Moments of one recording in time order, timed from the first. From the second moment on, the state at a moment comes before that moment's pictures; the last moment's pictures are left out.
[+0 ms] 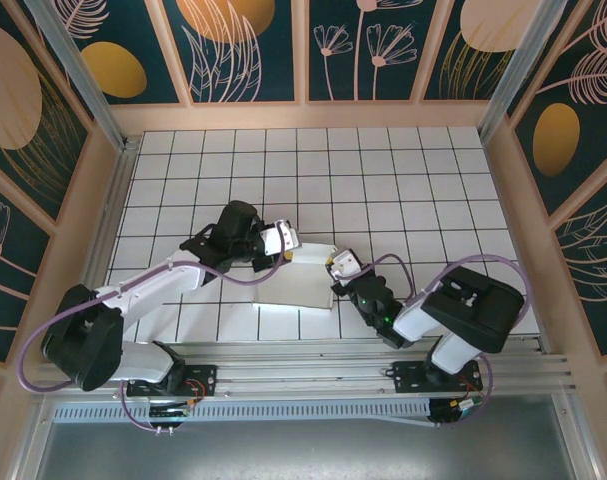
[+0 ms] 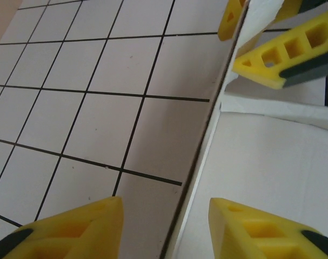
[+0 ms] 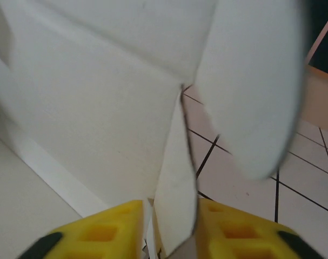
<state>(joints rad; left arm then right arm) -0.63 1.35 0.80 -0.14 0.32 0.65 0.96 1.56 0.18 1.21 0.49 -0.24</state>
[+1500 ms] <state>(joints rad) -0.66 1.33 0.74 -0.07 0.29 0.54 0.93 1.56 0.10 1.22 0.39 -0.03</state>
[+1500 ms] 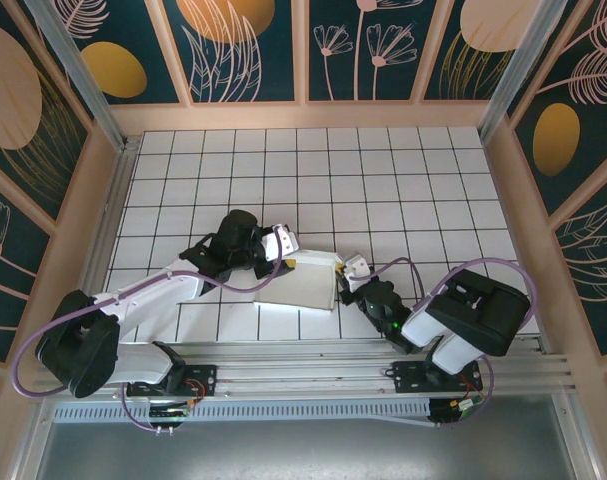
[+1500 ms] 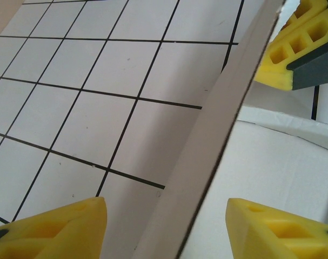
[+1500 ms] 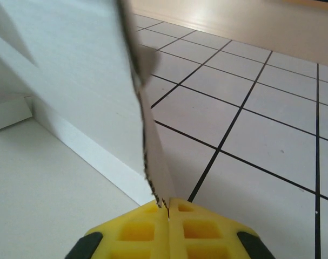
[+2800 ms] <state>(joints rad) -0.67 0.62 0.20 -0.15 -0.27 -0.53 0.93 1.55 0.11 1.21 0.38 -0.06</state>
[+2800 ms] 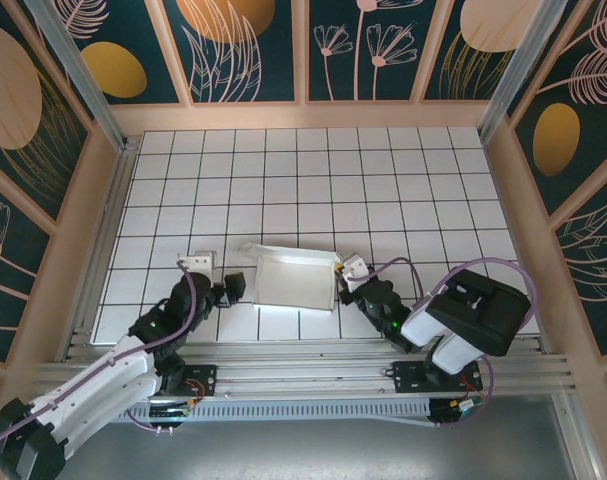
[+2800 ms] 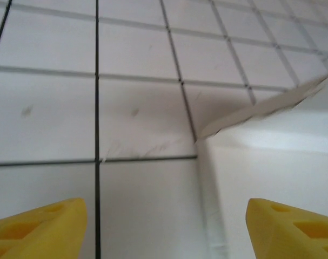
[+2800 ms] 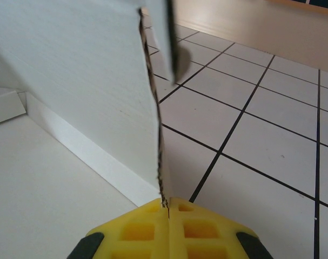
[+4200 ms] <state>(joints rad) -0.54 1.18 0.34 0.30 0.17 -0.32 0.92 1.53 0.14 1.13 0.37 -0.03</state>
